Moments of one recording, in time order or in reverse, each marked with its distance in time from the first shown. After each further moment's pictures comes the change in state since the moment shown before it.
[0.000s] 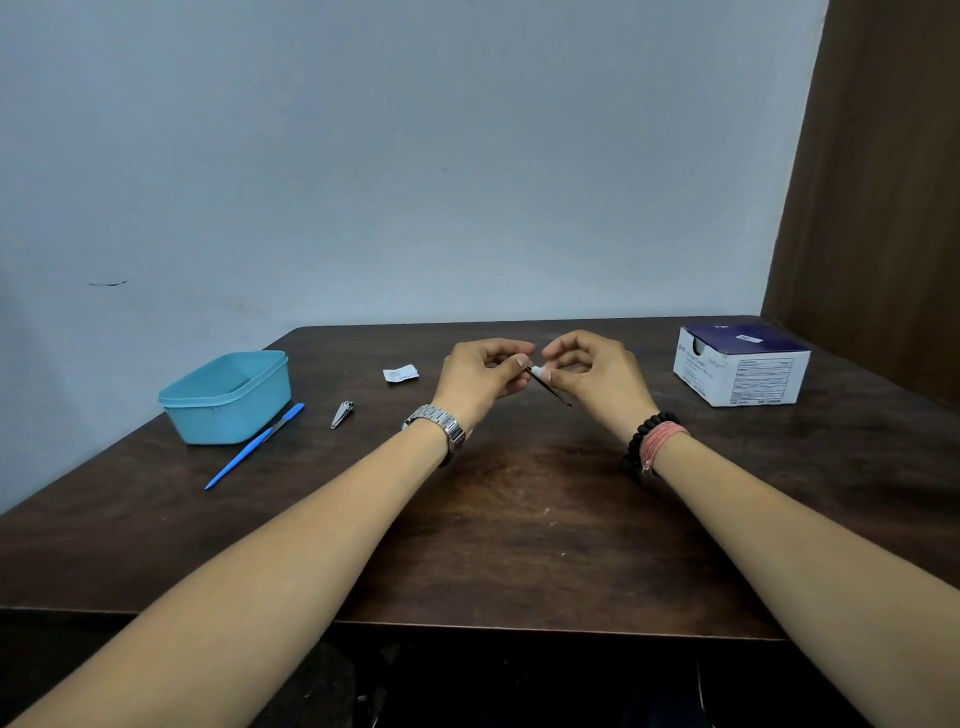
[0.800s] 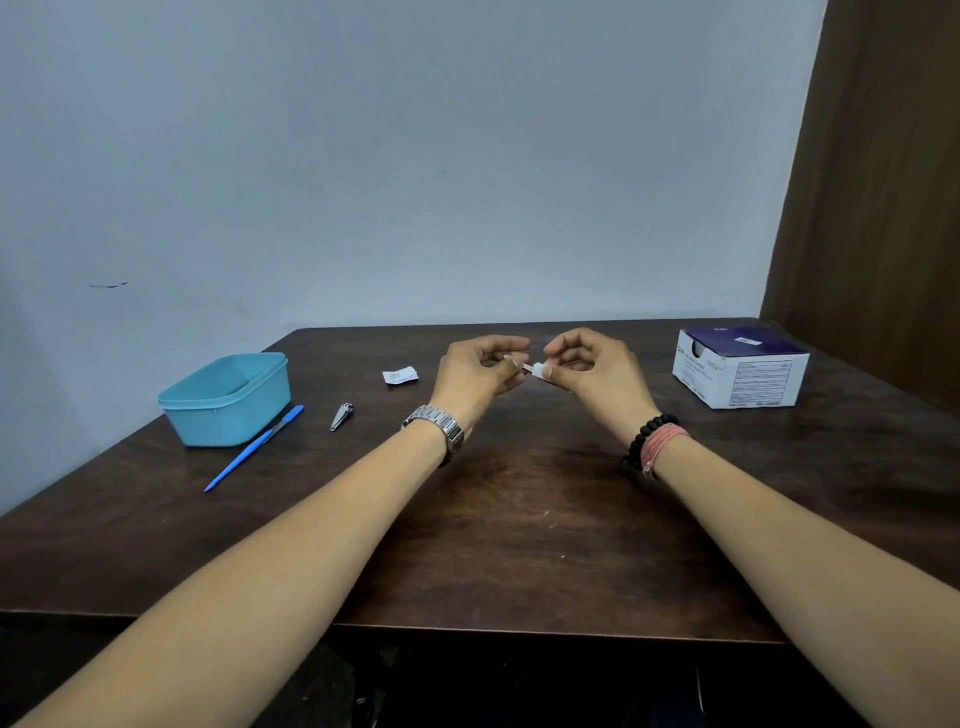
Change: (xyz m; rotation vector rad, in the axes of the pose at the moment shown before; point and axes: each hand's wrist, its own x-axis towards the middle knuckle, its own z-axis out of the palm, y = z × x) left_hand 0.000 0.003 0.000 -0.064 0.028 0.006; right_hand 0.000 -0.003 0.000 0.067 0.025 -0.004
